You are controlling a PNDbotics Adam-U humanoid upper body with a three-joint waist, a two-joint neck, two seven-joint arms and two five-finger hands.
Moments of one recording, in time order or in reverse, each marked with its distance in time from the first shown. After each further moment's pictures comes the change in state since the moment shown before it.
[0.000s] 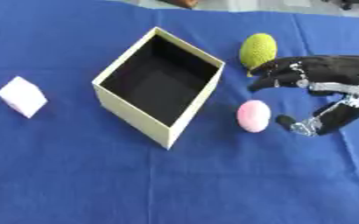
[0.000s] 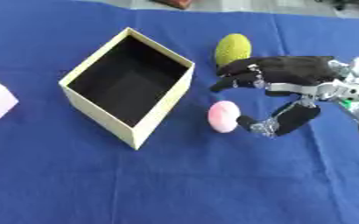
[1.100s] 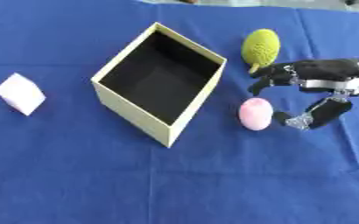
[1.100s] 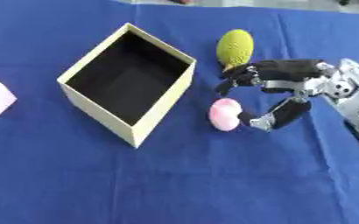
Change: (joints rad) left arm -0.008 -0.014 0.000 0.000 0.004 0.003 -0.005; right arm -0.054 0.049 0.006 0.145 -0.007 -0.015 0.056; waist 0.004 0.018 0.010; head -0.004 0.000
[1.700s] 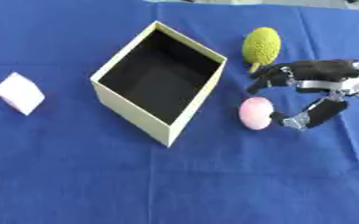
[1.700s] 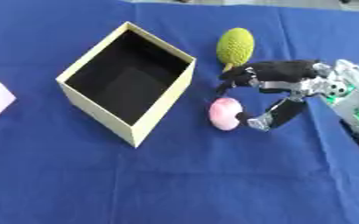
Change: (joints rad) left arm -0.005 -0.001 0.000 0.000 0.003 -0.001 -0.001; right arm -0.017 0.017 0.006 0.048 0.036 -0.017 0.012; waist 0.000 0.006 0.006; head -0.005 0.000
